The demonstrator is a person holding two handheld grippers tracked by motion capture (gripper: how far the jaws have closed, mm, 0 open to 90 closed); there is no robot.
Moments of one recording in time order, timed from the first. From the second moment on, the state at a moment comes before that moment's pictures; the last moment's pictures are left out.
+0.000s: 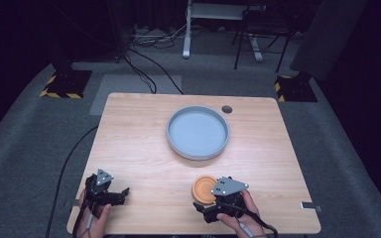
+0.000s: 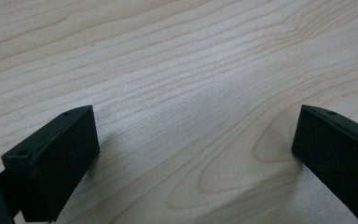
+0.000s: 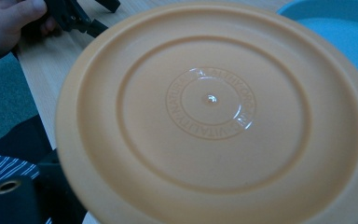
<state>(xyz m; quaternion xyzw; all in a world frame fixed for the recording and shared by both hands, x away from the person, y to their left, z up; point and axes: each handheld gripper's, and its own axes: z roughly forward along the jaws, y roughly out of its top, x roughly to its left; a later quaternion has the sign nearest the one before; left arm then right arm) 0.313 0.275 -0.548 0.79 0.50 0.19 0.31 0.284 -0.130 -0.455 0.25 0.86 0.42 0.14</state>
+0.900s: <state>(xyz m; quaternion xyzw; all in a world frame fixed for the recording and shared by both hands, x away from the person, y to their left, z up) 0.313 0.275 -0.548 0.79 0.50 0.19 0.31 0.315 -0.133 -0.423 0.24 0.86 0.43 0.15</state>
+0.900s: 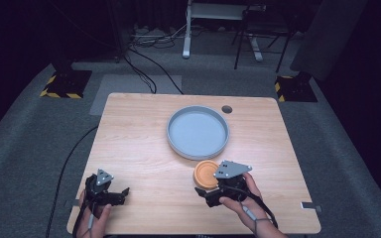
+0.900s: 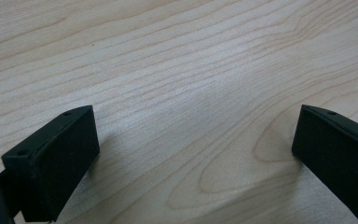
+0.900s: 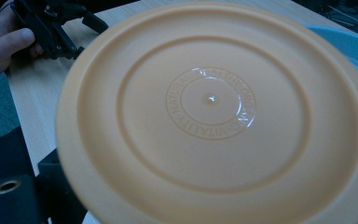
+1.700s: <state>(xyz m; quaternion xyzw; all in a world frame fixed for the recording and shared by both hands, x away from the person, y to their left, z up) 0.314 0.275 -0.547 0.79 0.50 0.19 0.31 0.355 -0.123 -0.404 0.23 0.86 0.43 0.15</state>
